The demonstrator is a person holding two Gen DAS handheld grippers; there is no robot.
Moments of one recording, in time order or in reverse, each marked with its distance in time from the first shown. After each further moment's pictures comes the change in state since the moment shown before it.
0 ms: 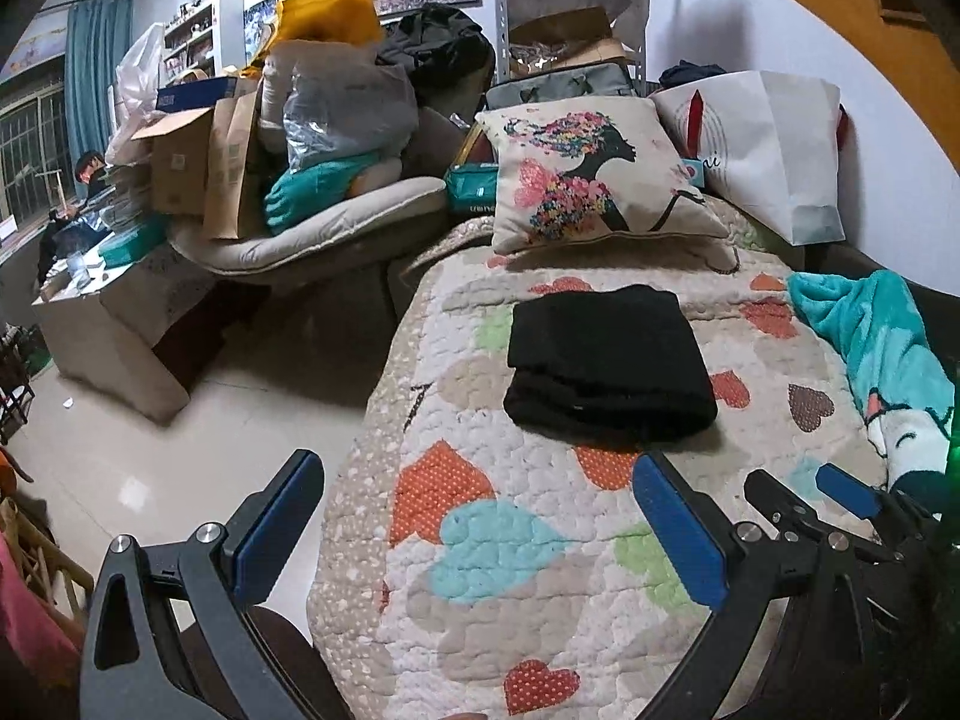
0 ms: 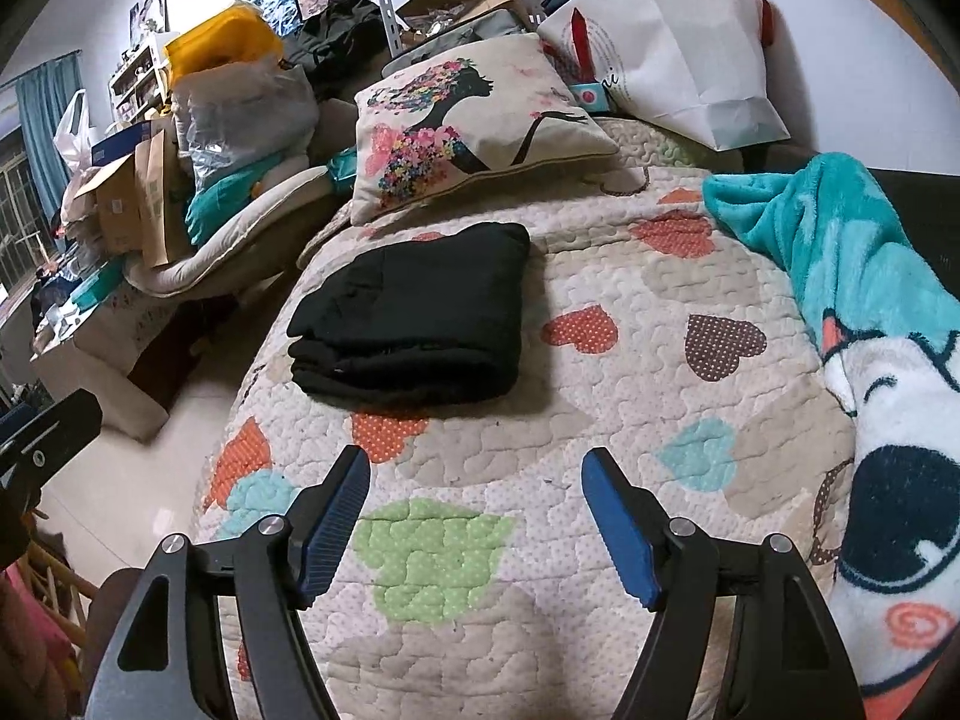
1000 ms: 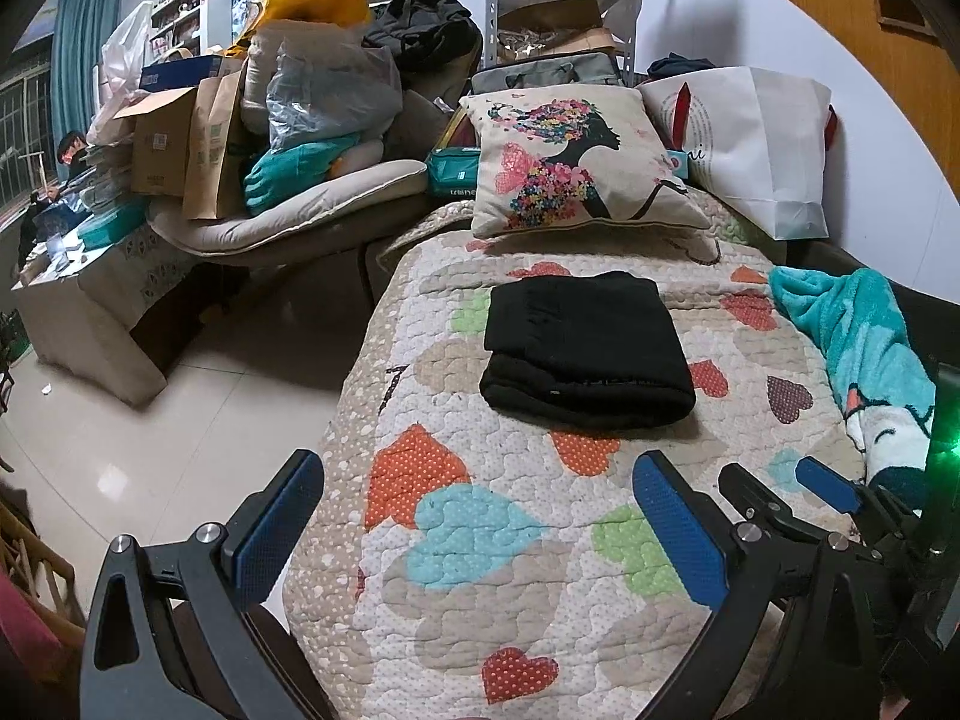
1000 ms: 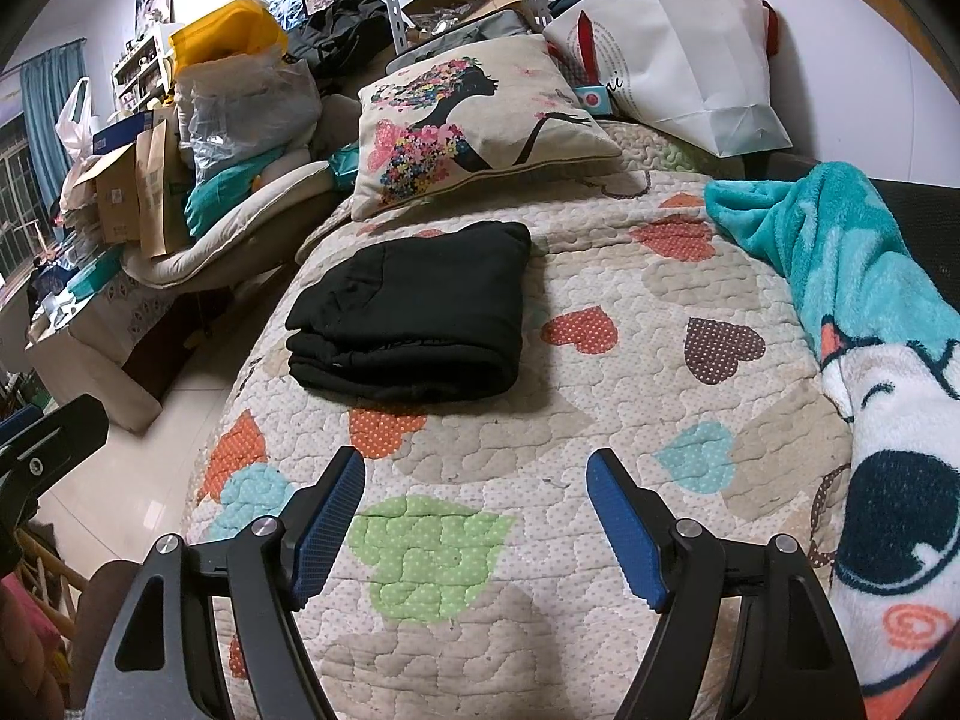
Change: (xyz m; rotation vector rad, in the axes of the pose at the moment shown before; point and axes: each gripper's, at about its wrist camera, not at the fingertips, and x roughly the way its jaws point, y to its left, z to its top) left arm 0.001 -0.002 -0.004 -0.014 0.030 -0.055; right arm -0.001 0.002 -0.001 -0.012 -0.004 -0.011
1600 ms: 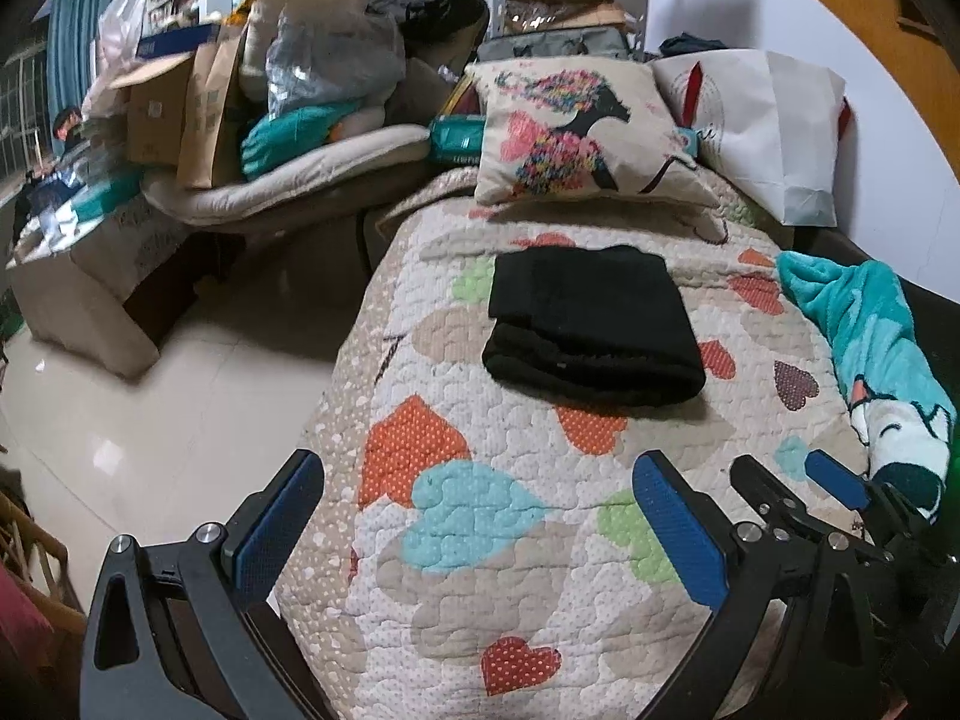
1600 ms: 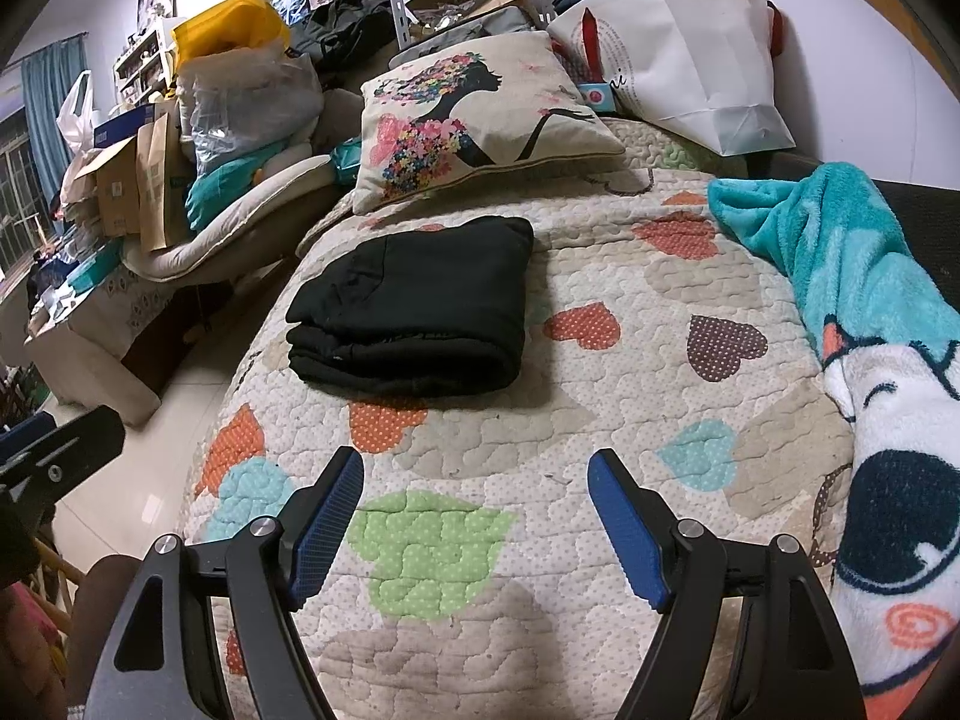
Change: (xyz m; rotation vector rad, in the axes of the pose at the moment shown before) left arm 0.022 0.010 -0.005 -0.037 0.085 -0.017; right arm 0.006 -0.002 -0.002 -0.016 0.013 0.005
